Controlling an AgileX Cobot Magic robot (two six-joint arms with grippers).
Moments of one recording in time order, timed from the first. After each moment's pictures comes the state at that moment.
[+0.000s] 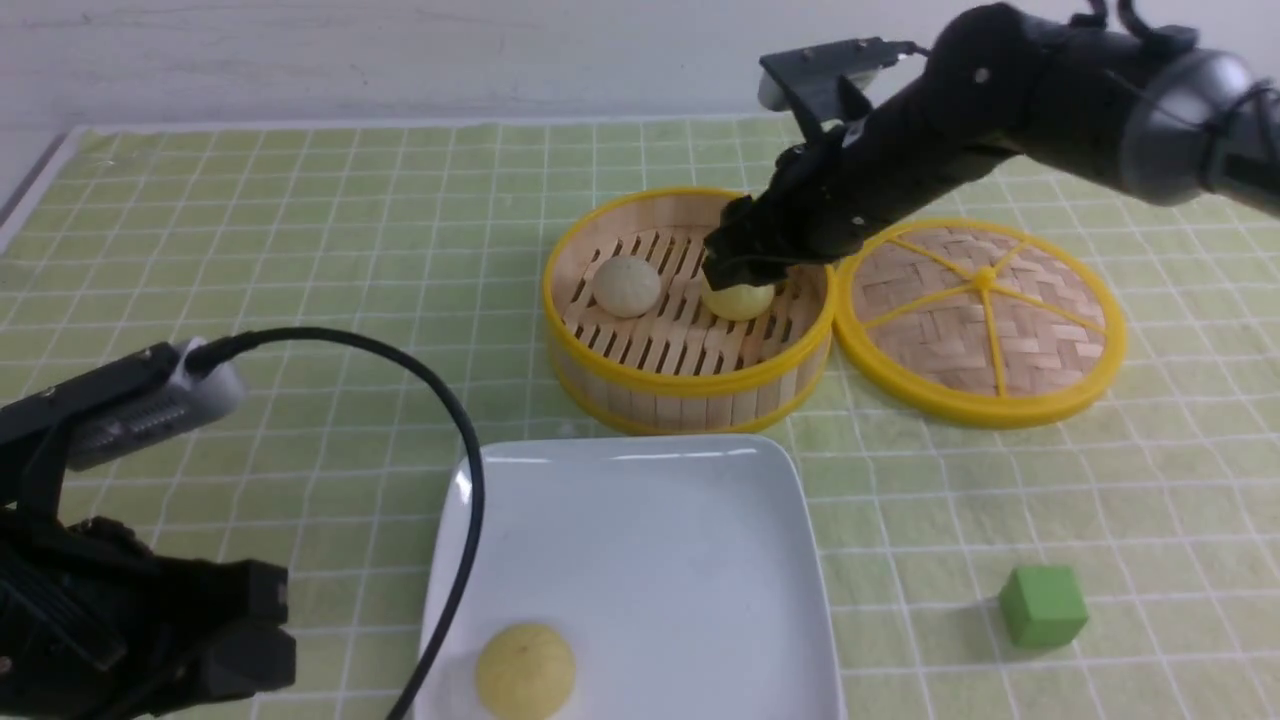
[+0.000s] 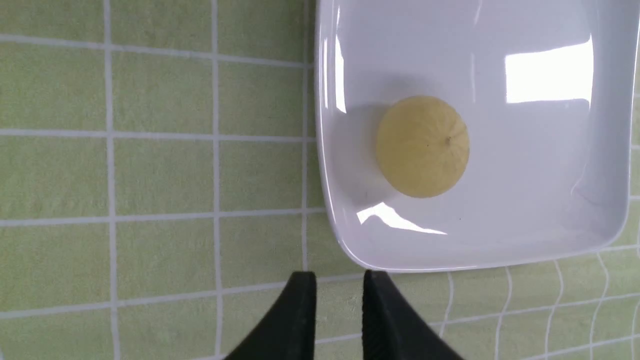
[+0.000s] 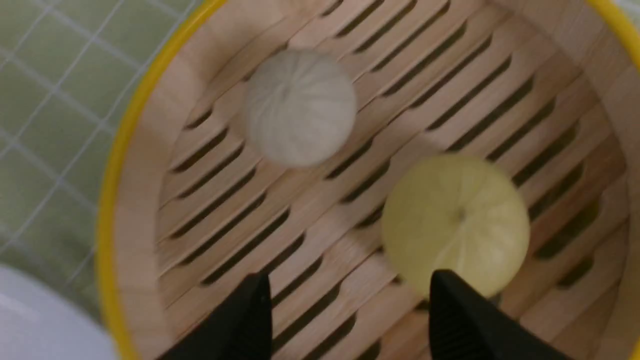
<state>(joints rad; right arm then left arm) 0.40 2.12 -1.79 0.41 0.65 -0.33 -0.05 0.96 -0.66 -0.43 0.96 0.05</state>
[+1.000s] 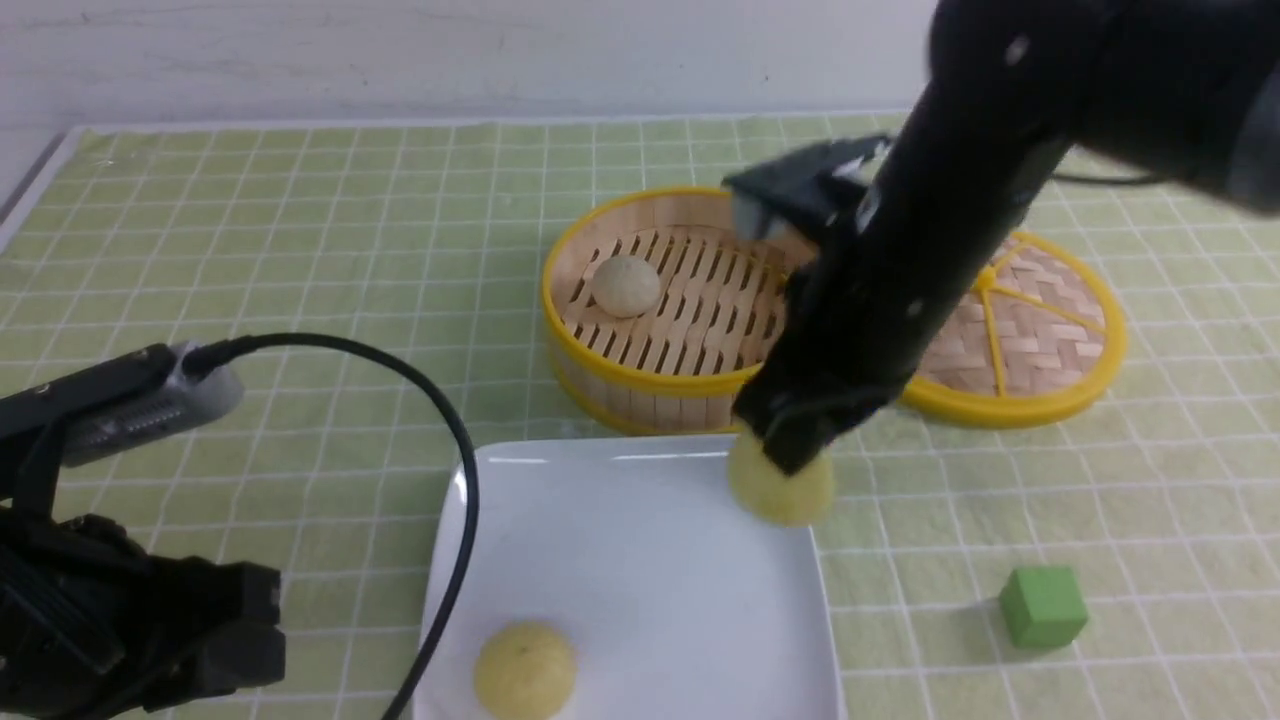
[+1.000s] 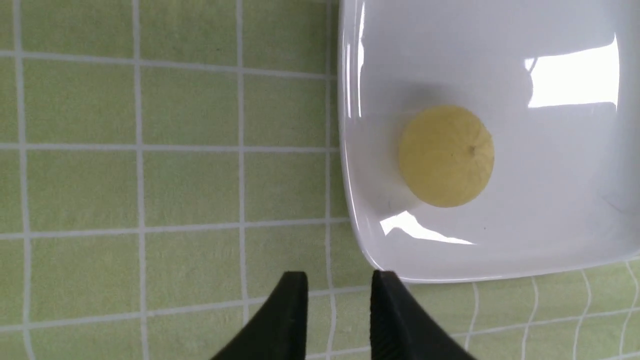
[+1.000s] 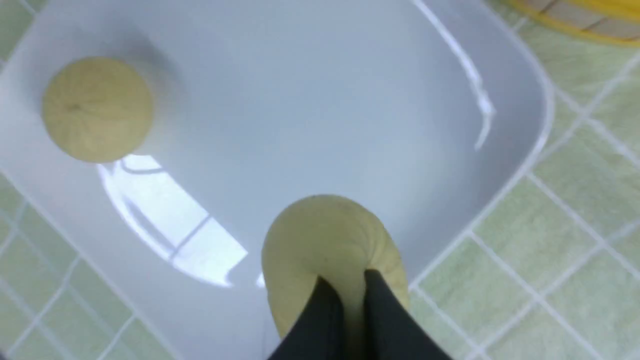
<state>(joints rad) 0.60 1.85 -1.53 0.28 1.10 -0.21 -0.05 0.97 -0.66 -0.39 0.95 0.05</state>
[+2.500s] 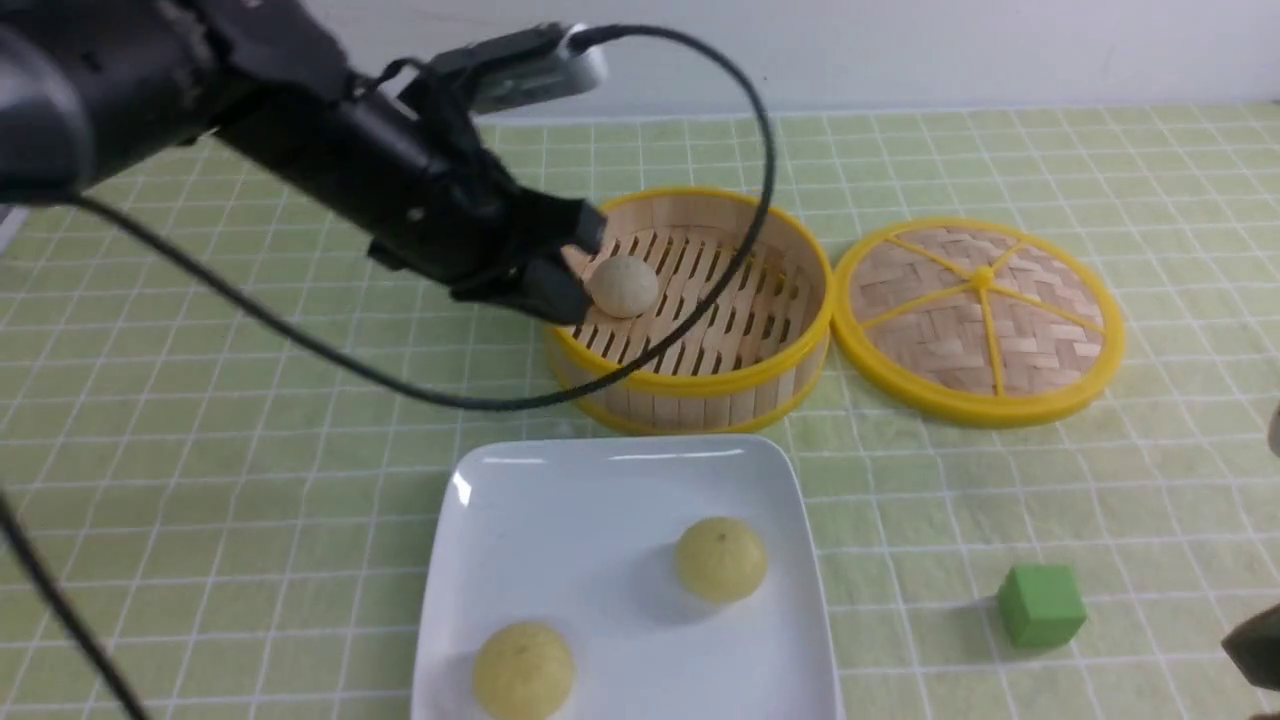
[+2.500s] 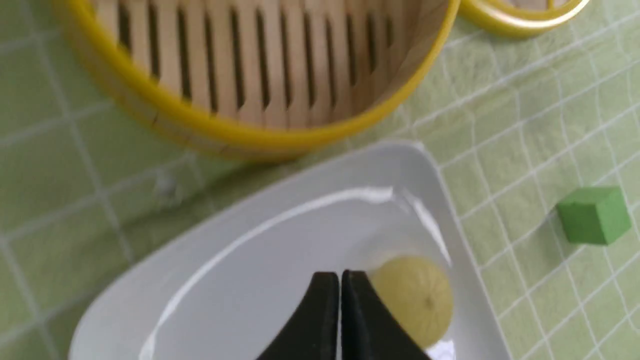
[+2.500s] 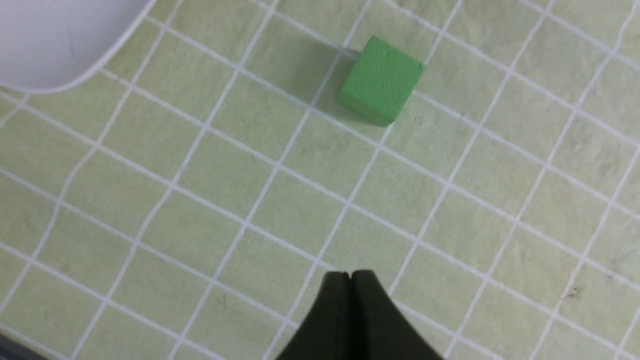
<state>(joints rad) 0.58 0.91 -0.74 -0.06 1.03 0.09 -0.32 1.79 -1.53 -0.54 0.93 0.30</state>
